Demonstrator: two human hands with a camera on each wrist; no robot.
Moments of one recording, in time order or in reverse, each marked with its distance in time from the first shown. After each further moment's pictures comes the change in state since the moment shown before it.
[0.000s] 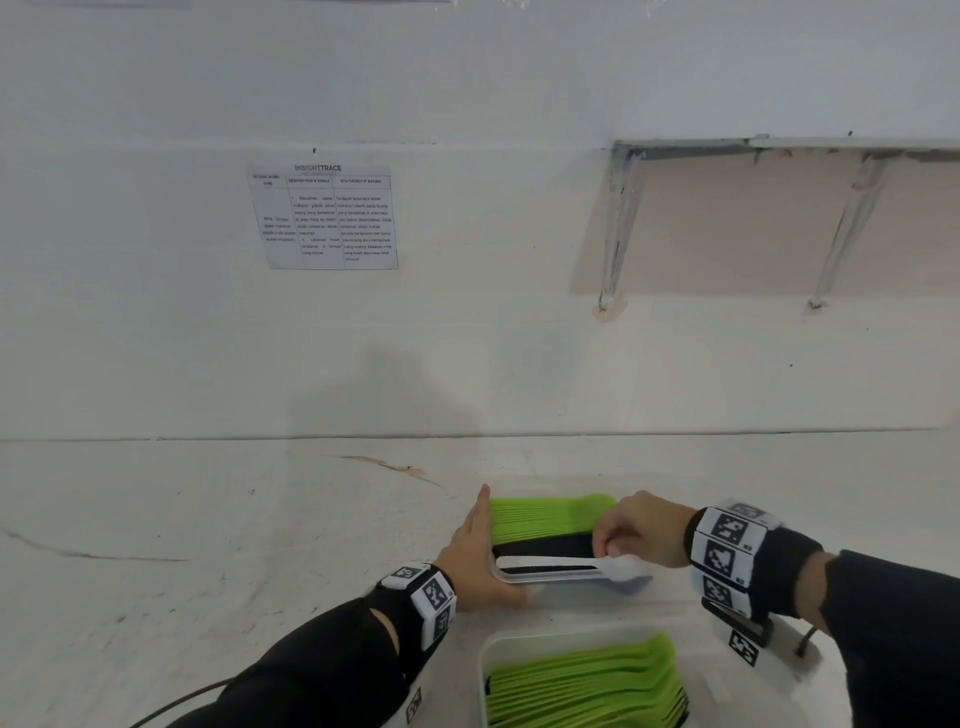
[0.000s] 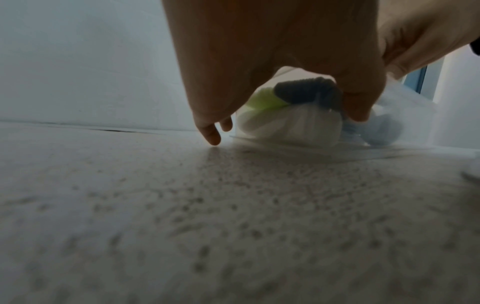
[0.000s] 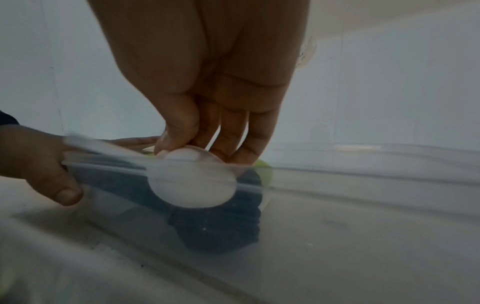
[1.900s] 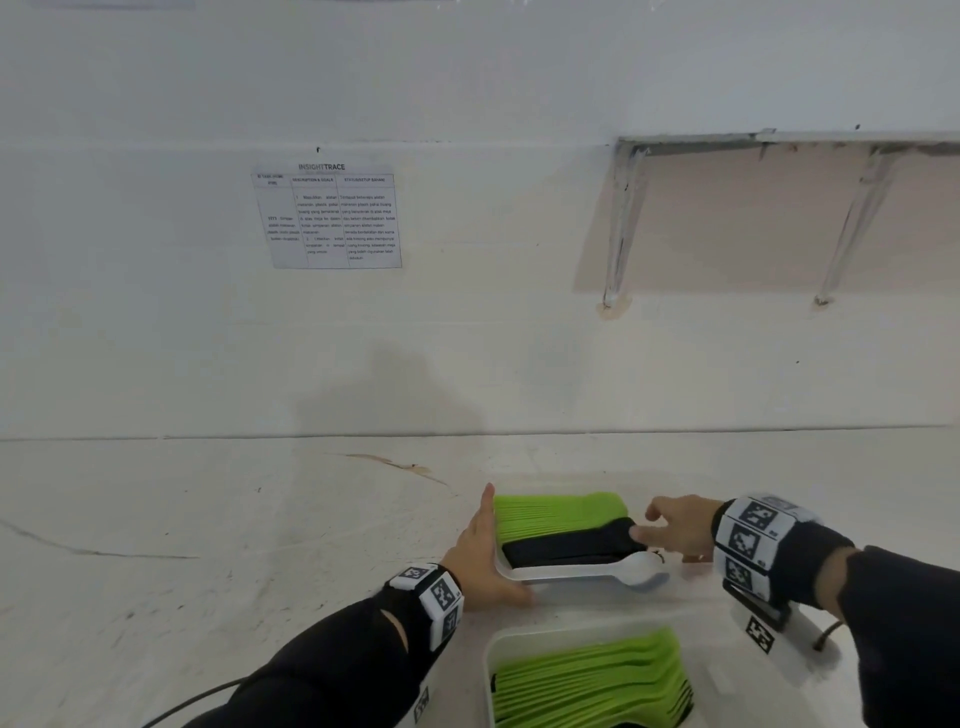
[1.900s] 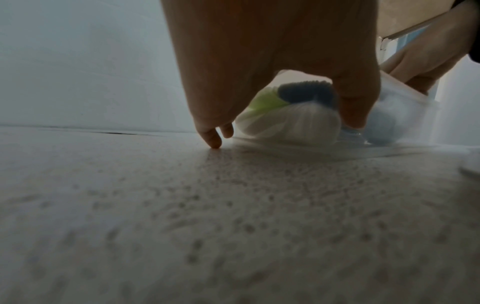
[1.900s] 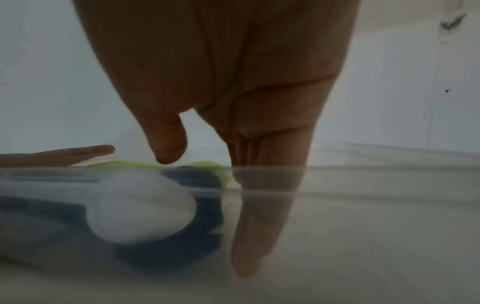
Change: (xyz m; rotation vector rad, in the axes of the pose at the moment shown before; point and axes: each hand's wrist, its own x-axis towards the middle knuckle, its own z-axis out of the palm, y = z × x) left_hand -0.002 0.002 0.001 -0.009 0.006 -0.016; right_hand -0.007 0.024 -0.006 -0.149 -0.107 0.471
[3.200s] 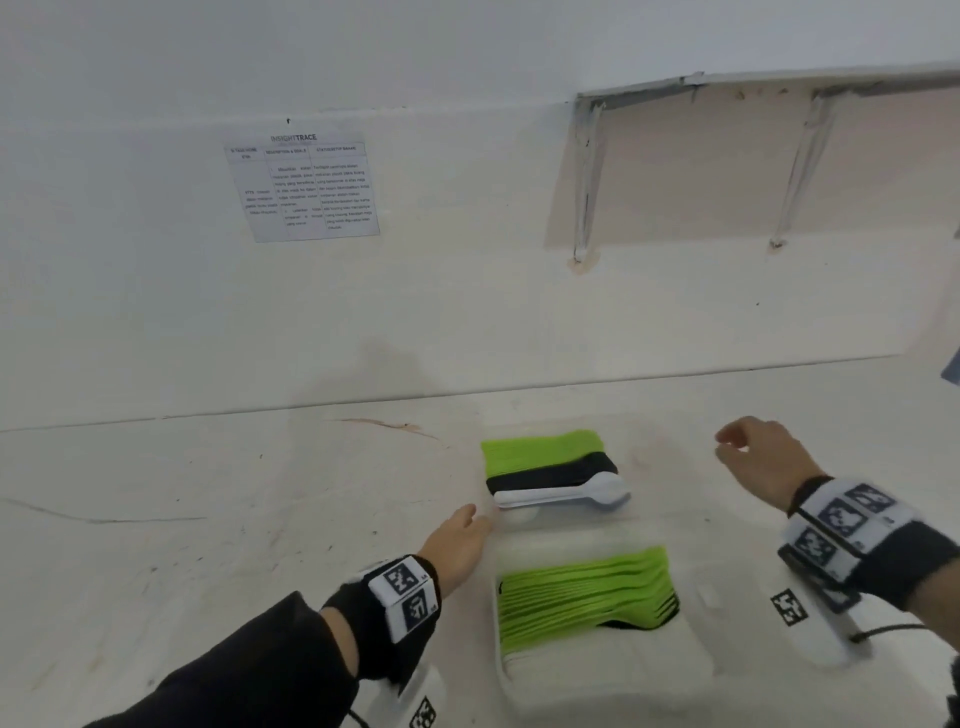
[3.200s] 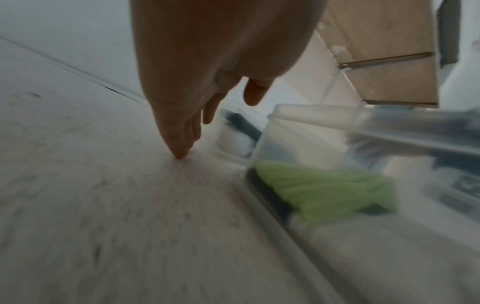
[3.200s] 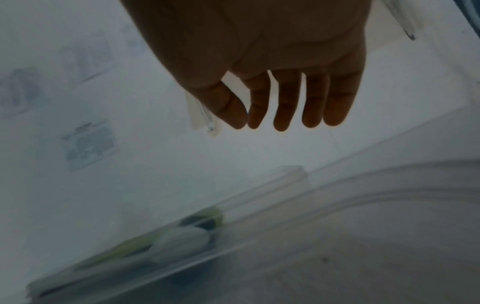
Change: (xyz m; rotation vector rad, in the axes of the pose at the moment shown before) left_hand -0.070 0.018 0.016 -0.273 0.092 -0.240; right_hand -0.053 0.067 0.032 0.510 0.603 0.149
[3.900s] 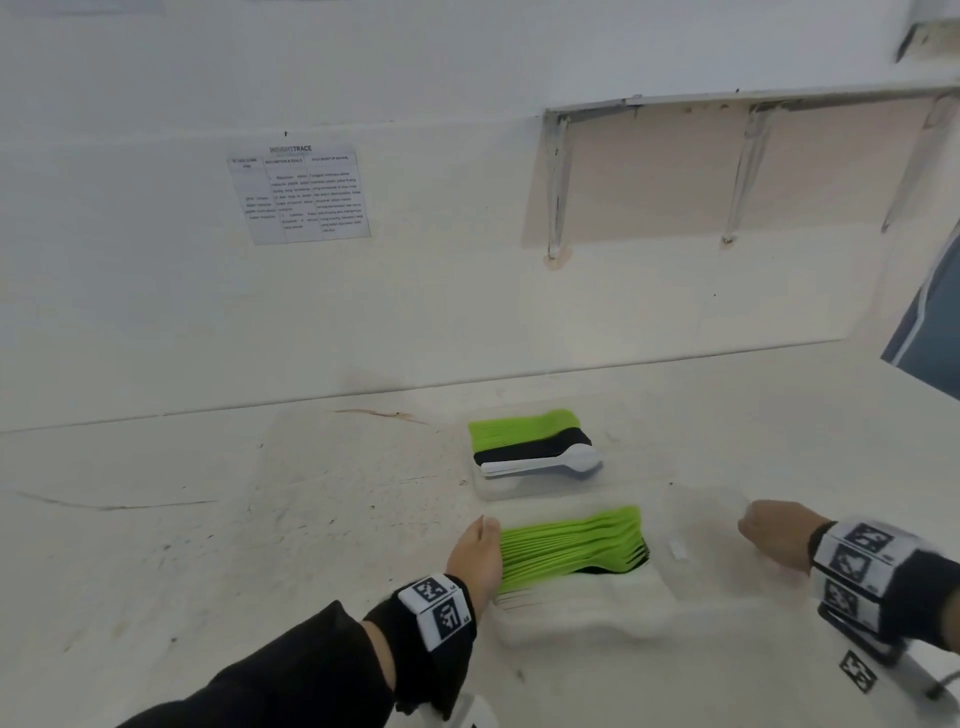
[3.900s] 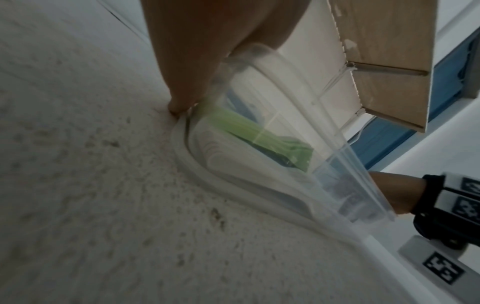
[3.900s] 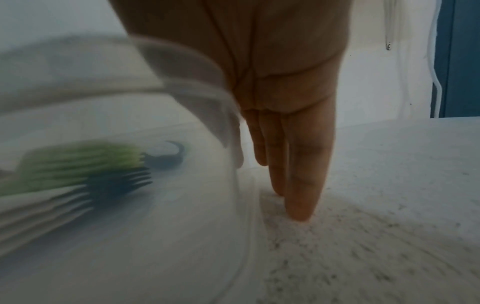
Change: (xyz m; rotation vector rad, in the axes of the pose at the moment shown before) left_hand -0.049 -0.009 0.052 -0.246 0.126 -0.024; right_hand -0.086 0.047 0.004 -0.331 -0.335 0.162
